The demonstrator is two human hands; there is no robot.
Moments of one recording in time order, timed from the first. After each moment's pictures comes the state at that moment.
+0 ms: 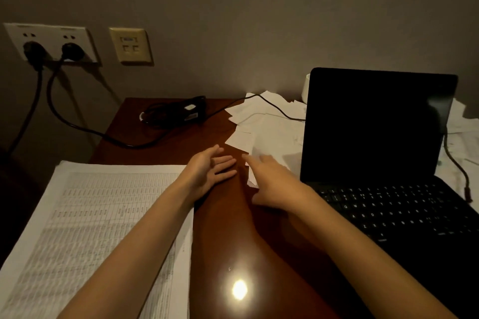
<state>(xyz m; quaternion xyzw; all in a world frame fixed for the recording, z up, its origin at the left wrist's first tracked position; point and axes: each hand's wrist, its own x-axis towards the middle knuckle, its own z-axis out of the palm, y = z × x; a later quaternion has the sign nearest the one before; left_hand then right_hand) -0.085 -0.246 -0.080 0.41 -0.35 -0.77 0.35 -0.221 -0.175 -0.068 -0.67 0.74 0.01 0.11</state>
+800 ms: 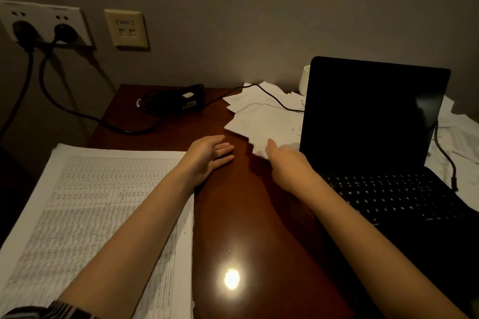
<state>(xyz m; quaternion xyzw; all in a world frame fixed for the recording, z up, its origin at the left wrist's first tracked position) -0.085 -0.243 -0.081 0.42 -0.38 -0.74 0.36 -0.244 -0.168 -0.072 -0.64 0.77 0.04 -0.03</state>
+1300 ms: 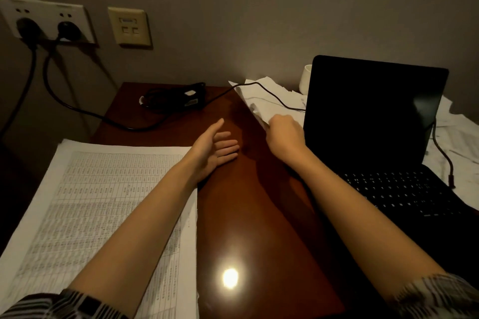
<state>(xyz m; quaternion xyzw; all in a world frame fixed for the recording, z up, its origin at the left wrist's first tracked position) -0.080 -0.245 -0.079 0.38 -0.38 -0.78 0.32 -0.234 -0.200 -0.038 -0.57 0.82 -0.10 -0.05</state>
